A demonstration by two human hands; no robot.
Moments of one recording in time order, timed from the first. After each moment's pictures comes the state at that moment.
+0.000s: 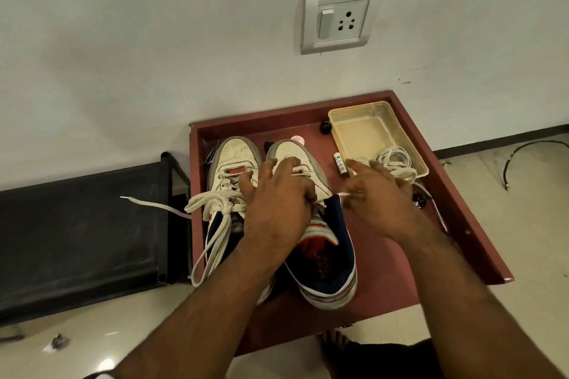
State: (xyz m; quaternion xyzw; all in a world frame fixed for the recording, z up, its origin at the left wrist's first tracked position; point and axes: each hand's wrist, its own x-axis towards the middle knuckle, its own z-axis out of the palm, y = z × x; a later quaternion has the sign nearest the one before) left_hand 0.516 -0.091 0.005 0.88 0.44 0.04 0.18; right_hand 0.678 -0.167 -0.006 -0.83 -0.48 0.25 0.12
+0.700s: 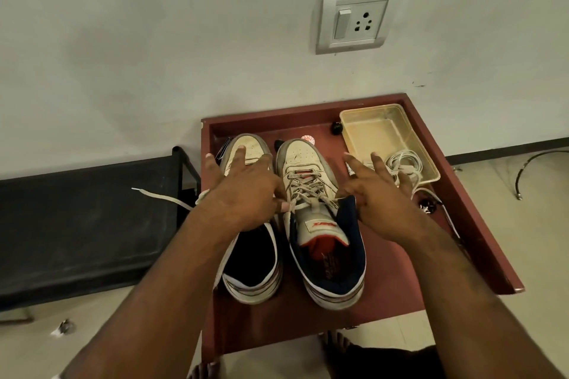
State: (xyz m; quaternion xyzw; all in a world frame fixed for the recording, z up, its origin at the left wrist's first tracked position) left_hand 0.478 -0.051 0.042 0.86 0.43 -0.19 0.18; right_hand 0.660 -0.161 0.011 -0.80 -0.53 0.28 0.08
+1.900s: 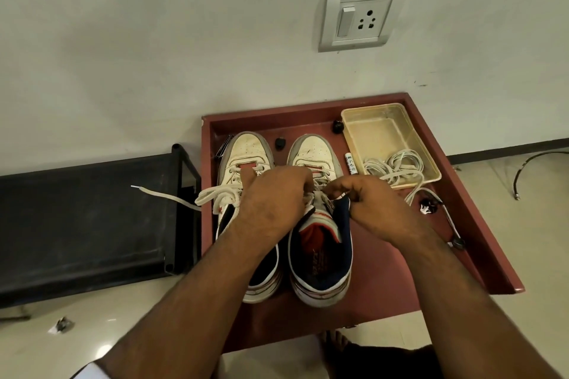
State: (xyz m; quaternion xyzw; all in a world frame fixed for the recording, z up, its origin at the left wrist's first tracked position) left_hand 0.507 -0.069 0.015 0.88 0.43 -0.02 0.21; right_hand 0.659 -0.154 -0.013 -0.76 -0.50 0.34 0.24
